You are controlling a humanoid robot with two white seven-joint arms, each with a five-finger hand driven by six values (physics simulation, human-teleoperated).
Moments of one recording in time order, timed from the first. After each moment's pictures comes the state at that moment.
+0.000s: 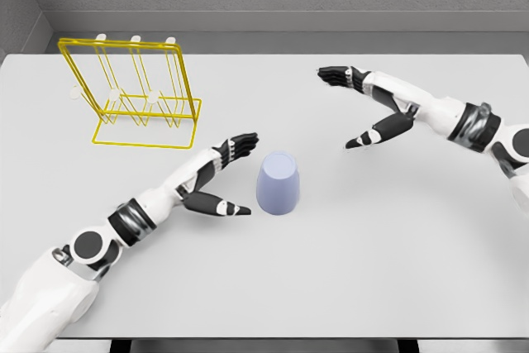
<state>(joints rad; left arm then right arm) -0.23 0.43 -0.61 -1.44 0.41 -0.33 -0.33 -0.68 -0.70 0.77 -1.18 -0.58 -0.49 0.61</state>
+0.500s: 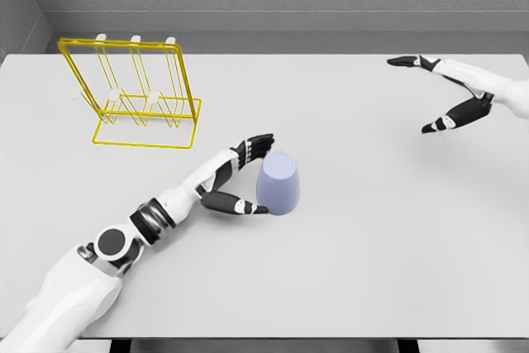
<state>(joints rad) -0.25 0.34 -0.62 -1.36 0.39 -0.33 -0.33 -0.73 -0.89 0.74 -1.18 -0.22 -0.59 0.47</state>
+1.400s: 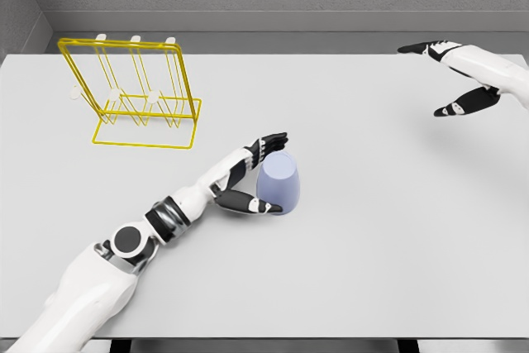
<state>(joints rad) -0.27 0.28 -0.63 -1.32 0.37 -0.33 -0.34 -0.72 -0.89 0.72 -1.18 -0.01 -0.61 0.33</state>
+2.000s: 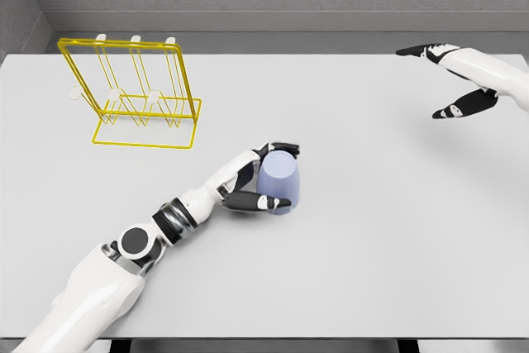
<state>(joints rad) -0.28 0.26 -0.64 -1.32 0.37 -0.33 -0.34 -0.72 -0.89 0.72 -1.18 -0.01 -0.61 0.33</state>
